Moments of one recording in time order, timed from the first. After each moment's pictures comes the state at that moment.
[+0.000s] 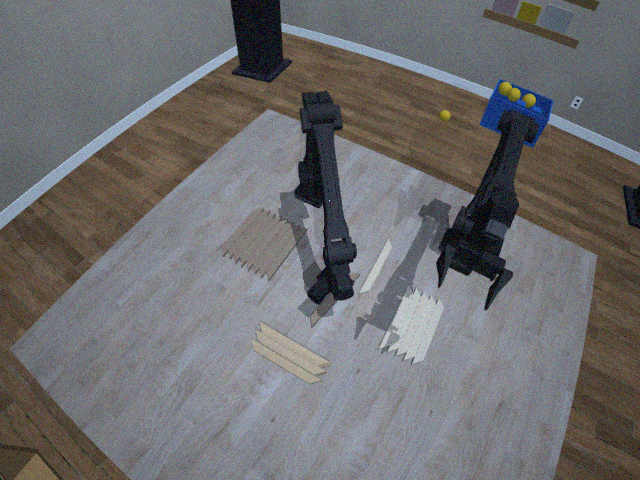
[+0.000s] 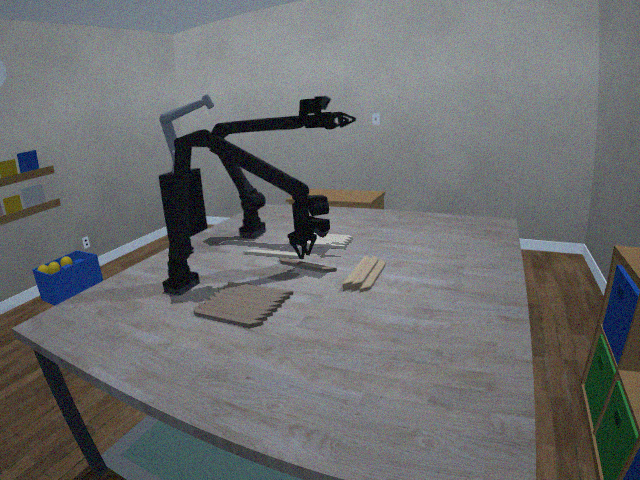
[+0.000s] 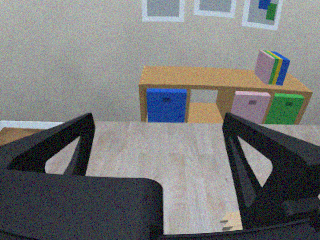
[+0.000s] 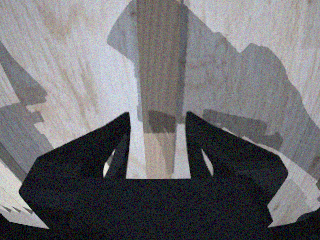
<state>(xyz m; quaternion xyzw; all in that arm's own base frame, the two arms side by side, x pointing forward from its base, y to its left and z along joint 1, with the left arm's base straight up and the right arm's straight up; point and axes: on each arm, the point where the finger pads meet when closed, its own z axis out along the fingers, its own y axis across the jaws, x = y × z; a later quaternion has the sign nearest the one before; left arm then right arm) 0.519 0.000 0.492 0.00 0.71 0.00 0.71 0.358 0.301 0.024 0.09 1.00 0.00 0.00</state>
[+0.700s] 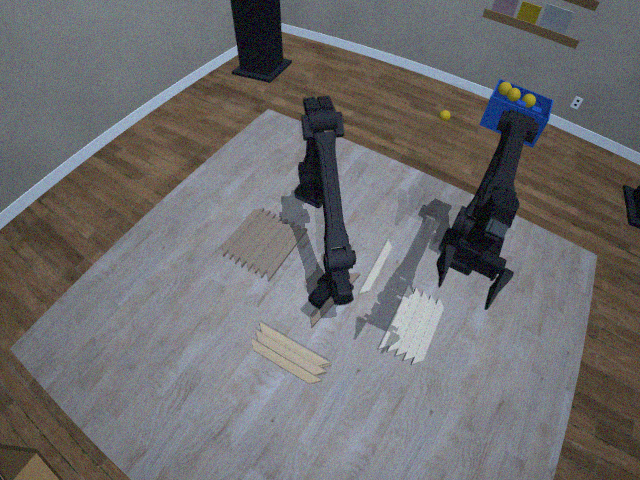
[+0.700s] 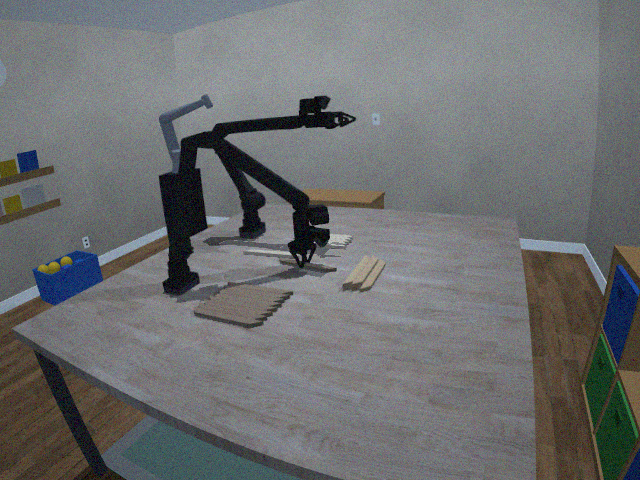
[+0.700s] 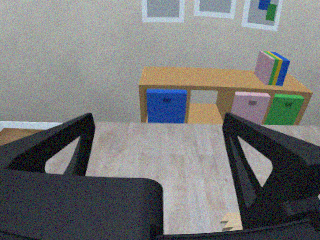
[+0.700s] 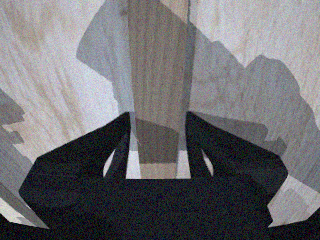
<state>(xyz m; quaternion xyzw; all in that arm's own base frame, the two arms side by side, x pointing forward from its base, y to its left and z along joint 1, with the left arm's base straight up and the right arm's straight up) 0.519 0.000 0.494 0.00 0.71 0.00 0.71 0.354 0.301 -0.012 0.09 1.00 0.00 0.00</state>
